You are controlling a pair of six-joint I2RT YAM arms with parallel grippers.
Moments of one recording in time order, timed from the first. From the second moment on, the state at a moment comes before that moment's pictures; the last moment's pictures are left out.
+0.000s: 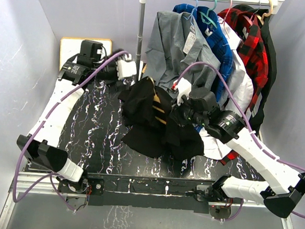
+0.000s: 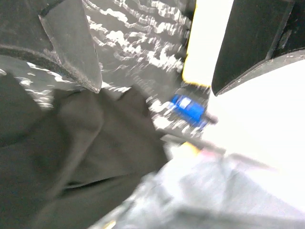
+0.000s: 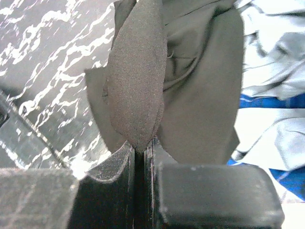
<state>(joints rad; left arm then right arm) -0.32 1.52 1.76 -1.00 0.68 1.15 0.77 1.13 1.25 -0.69 -0.06 0.03</state>
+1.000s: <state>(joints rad) 0.02 1.41 1.68 -0.81 0.05 0.35 0.66 1.51 1.84 -0.36 0.49 -0.16</state>
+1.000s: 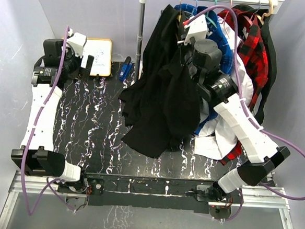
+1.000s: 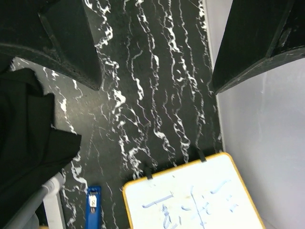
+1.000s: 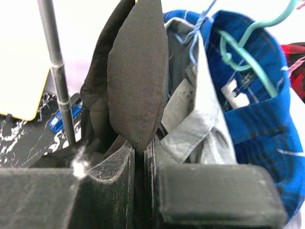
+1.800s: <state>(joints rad) 0.05 1.39 1.60 -0.84 0.19 0.31 0.57 1.82 2.16 -0.33 0.34 -0.08</state>
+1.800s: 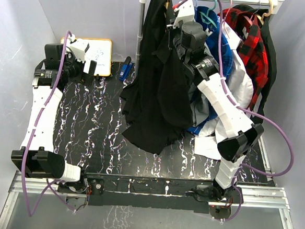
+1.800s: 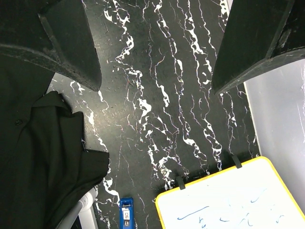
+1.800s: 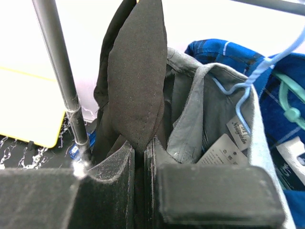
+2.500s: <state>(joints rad) 0.05 1.38 1.53 -0.82 0.15 0.32 0.53 1.85 2.07 -0.29 0.24 0.00</state>
